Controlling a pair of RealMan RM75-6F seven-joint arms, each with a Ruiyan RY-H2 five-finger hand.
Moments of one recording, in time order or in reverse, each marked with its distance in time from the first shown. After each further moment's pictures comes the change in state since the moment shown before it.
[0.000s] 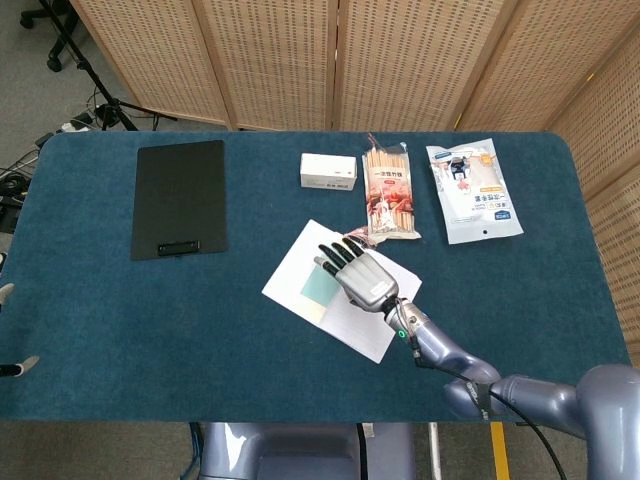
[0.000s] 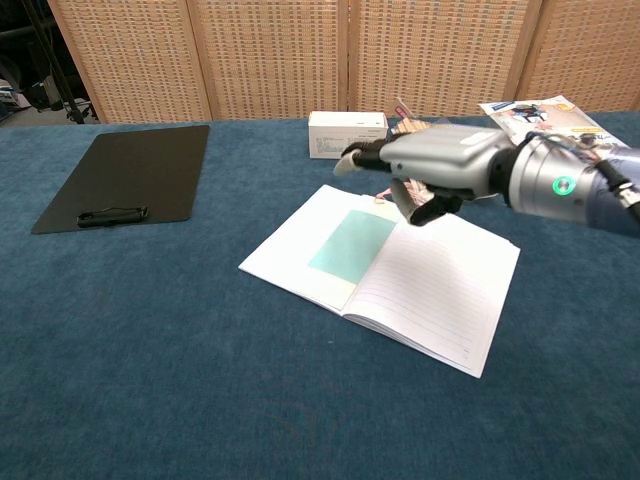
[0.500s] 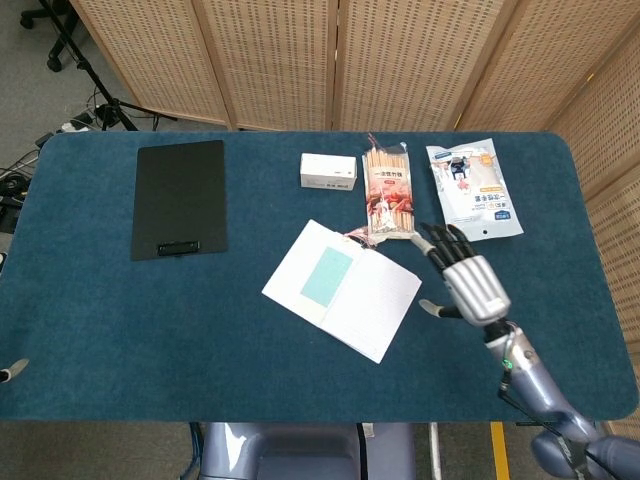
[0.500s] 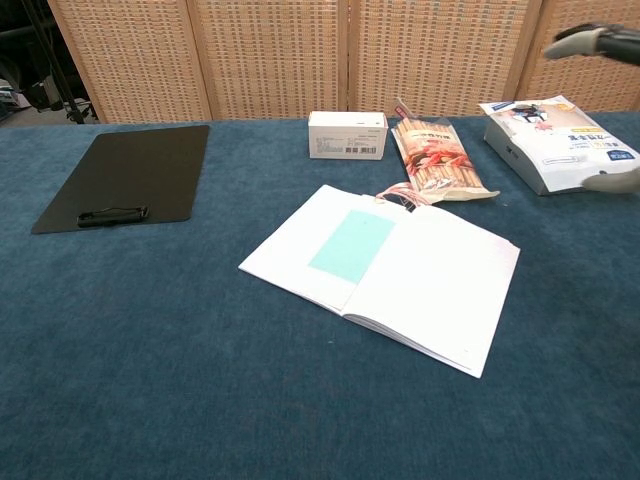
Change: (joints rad) left arm 0.062 0.030 0.022 -0.012 0.123 0.128 -0.080; right arm -0.378 0.236 -0.109 -0.088 -0.238 0.542 0.369
